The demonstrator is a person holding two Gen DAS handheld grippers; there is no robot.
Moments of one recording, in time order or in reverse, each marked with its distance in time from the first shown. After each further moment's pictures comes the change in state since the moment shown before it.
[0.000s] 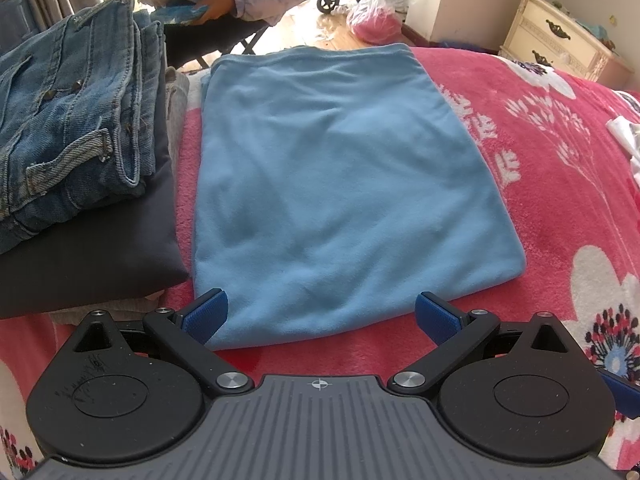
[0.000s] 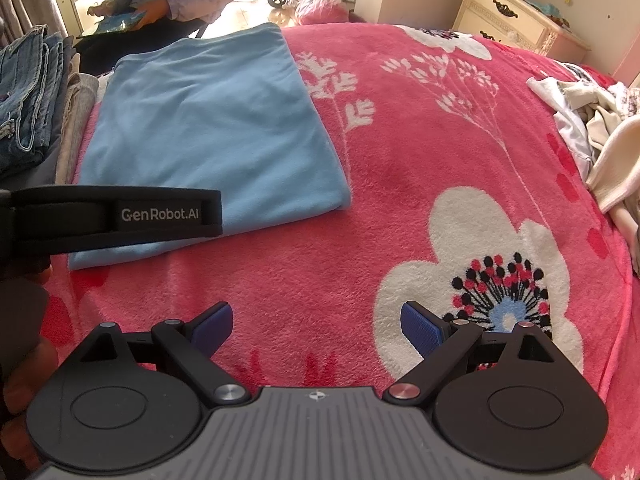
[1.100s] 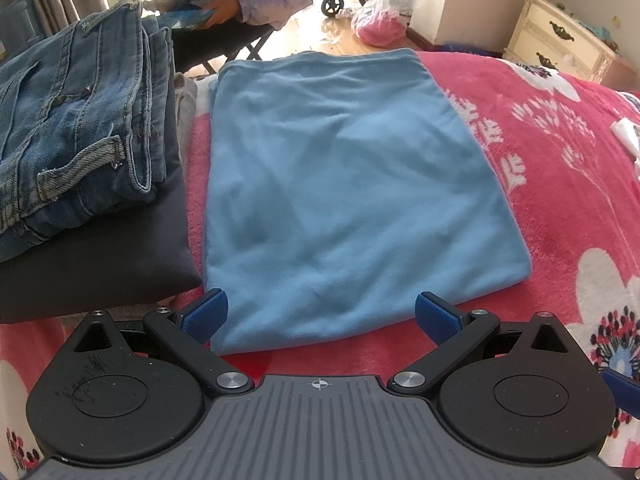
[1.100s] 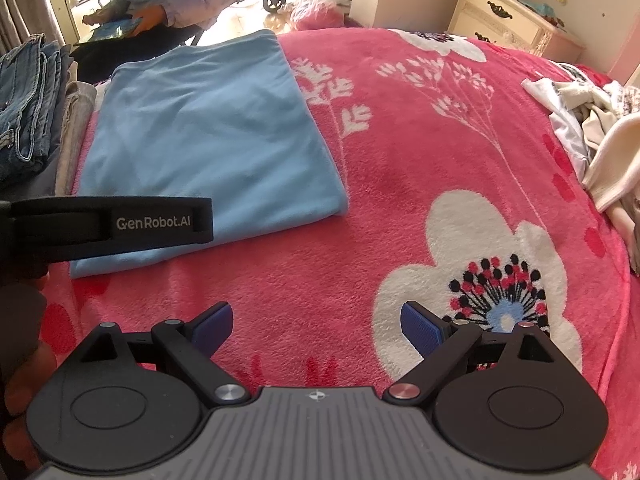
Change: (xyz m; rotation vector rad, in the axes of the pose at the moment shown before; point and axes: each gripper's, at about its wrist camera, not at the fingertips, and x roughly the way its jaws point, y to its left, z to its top) left arm -0.003 0.002 0.000 0.005 -0.010 0.019; right arm -0.004 0.000 0.001 0.014 -0.014 -0.006
